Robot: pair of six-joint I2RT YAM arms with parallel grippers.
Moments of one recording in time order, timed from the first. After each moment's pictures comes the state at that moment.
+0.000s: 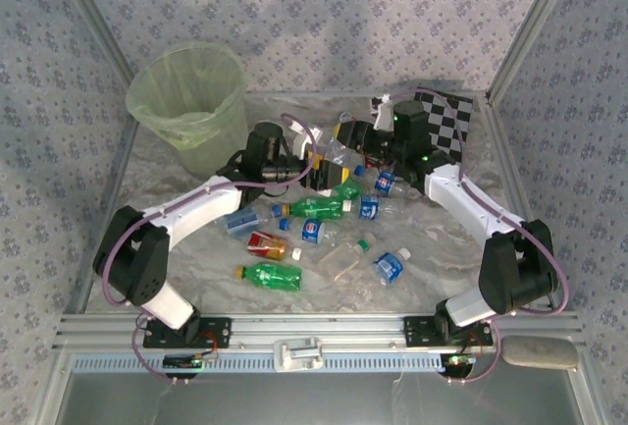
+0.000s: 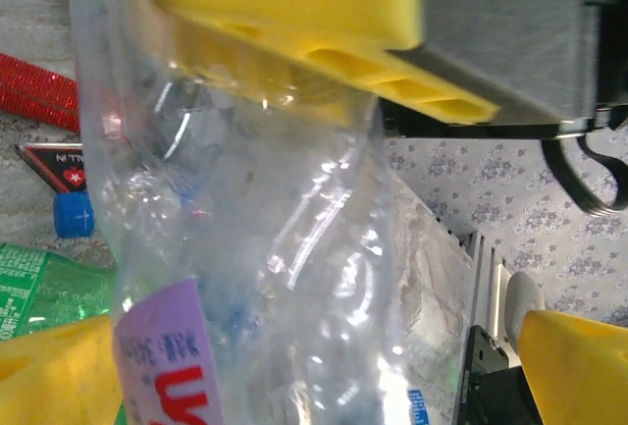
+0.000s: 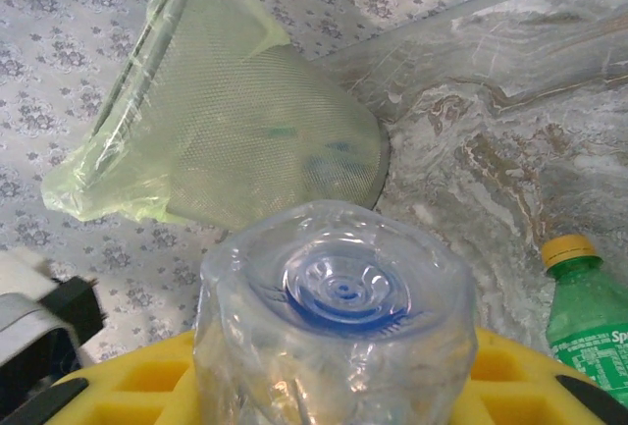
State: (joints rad) left arm -0.64 1.58 1.09 0.12 0.66 -0.46; right arm 0.37 1.48 1.13 0.00 -0.53 0.69
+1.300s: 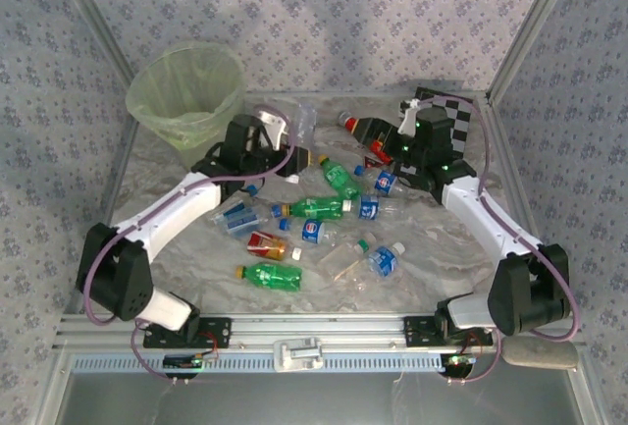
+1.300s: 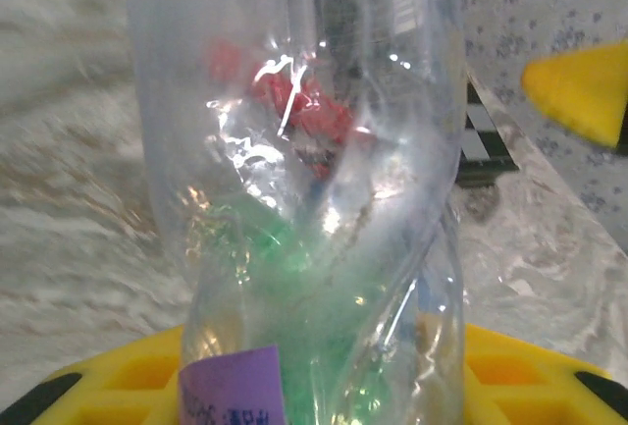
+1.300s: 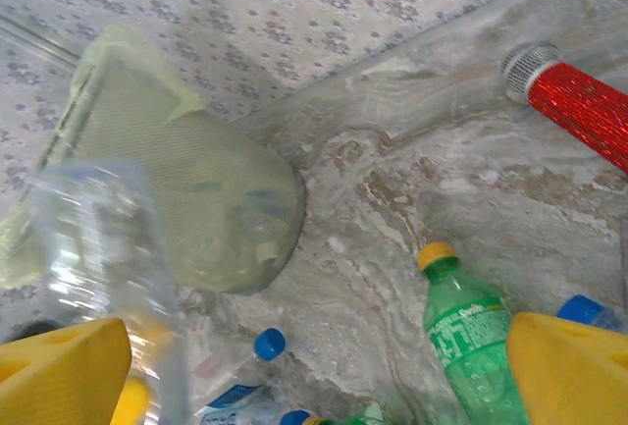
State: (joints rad) left arm -0.53 1.46 1.16 -0.21 0.31 -0.29; right arm 0.28 1.35 1.02 -0.07 -0.39 0.68
